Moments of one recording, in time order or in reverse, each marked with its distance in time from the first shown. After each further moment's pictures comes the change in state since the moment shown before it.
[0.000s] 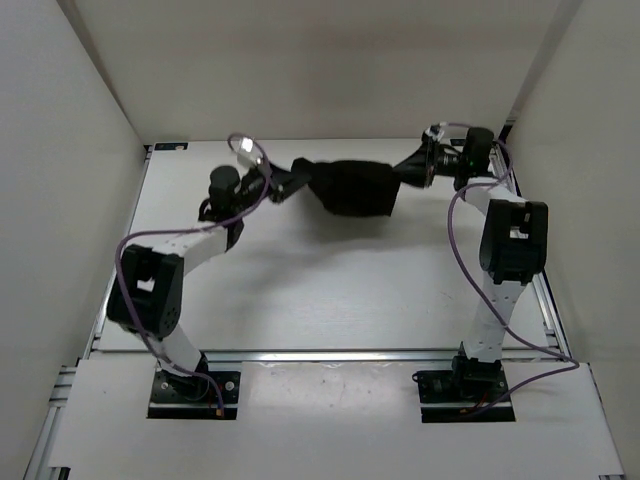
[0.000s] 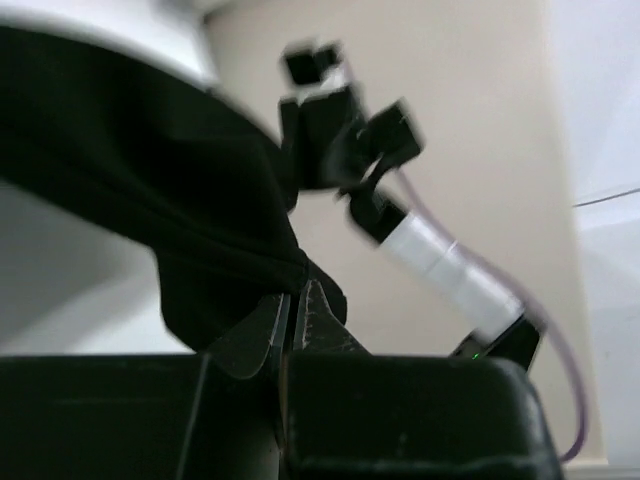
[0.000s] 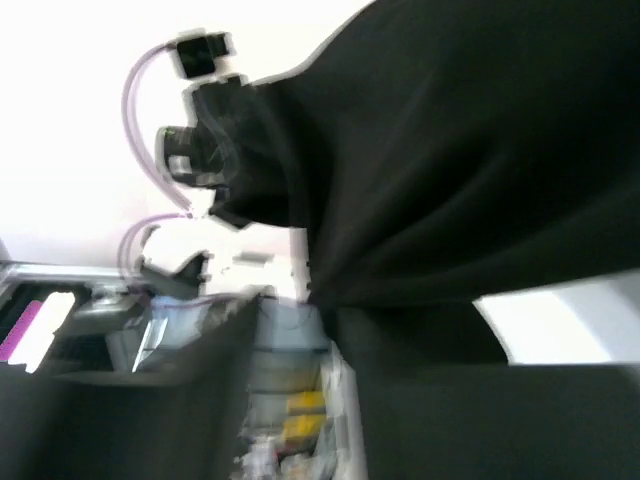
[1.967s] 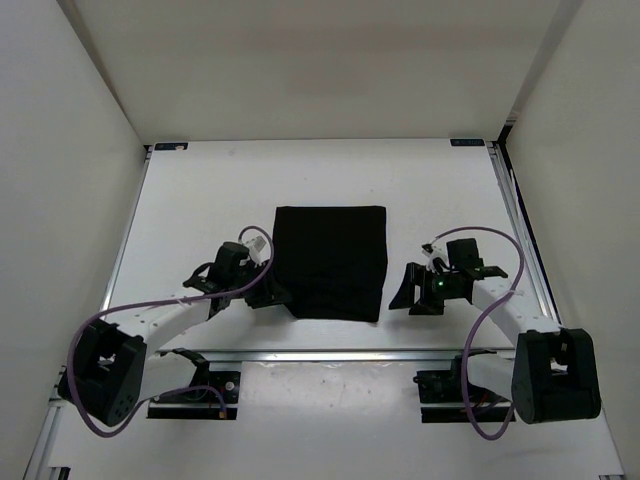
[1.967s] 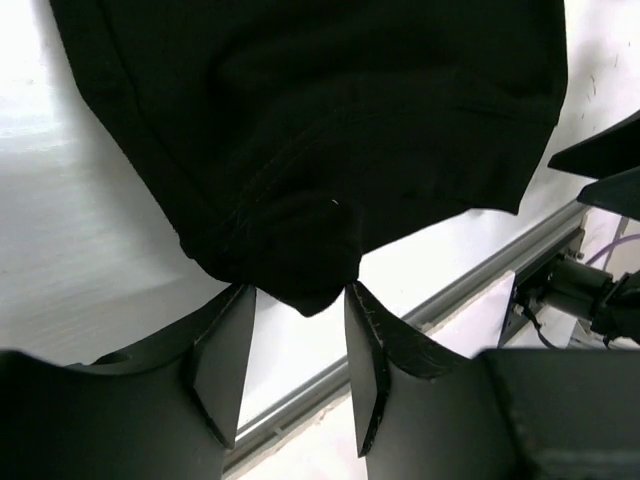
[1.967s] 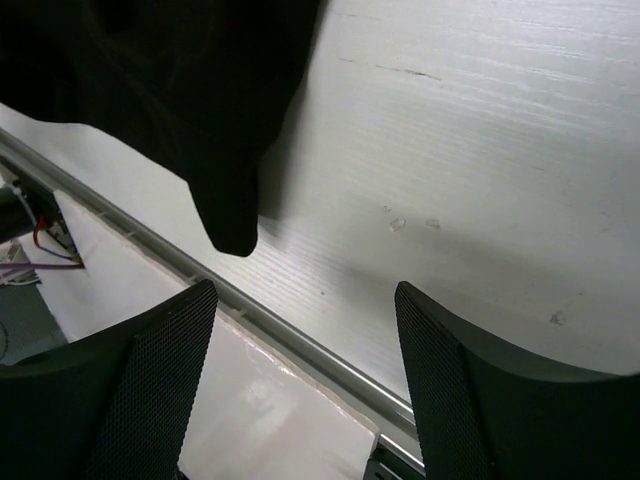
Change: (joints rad) left arm -0.156 -0.541 -0.615 -0.853 -0.194 0.548; right arm 0.158 -0.954 -1.056 -0.873 0.773 -0.930
